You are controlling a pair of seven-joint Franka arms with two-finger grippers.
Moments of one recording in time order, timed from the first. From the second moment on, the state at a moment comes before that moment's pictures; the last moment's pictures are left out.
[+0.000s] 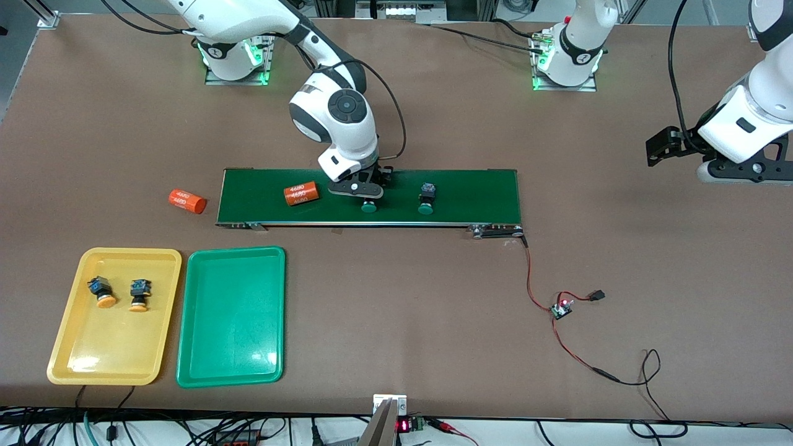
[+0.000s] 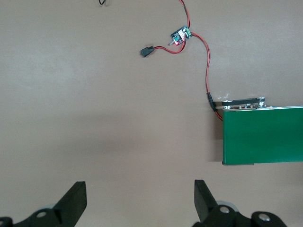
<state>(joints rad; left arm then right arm) -0.03 0.02 -0.04 -1.65 0.06 1.59 -0.04 0.33 0.55 0.48 -1.89 -0.37 2.39 1.13</state>
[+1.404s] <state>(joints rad) -0.03 0.02 -0.04 -1.65 0.06 1.59 -0.04 -0.47 0.59 0.47 -1.67 -0.33 2.18 0.05</state>
